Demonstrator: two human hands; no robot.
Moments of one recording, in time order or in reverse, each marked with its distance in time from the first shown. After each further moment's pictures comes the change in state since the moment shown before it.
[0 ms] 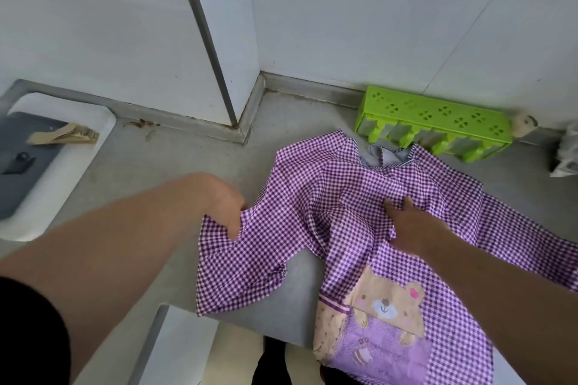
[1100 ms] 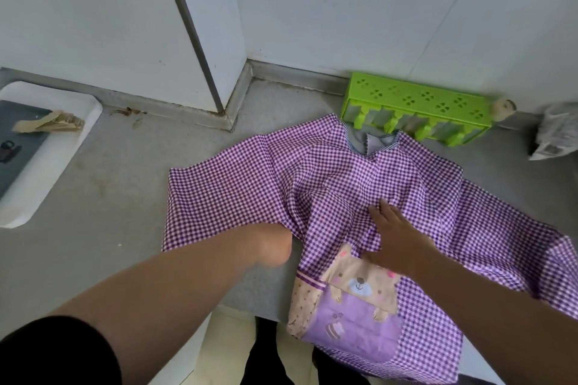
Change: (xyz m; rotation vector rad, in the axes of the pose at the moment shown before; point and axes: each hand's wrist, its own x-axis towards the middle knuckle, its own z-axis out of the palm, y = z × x) left_hand 0.017 0.135 0.093 -0.004 0.270 0.227; right_hand -0.051 0.003 0.049 0.205 0.077 -0.151
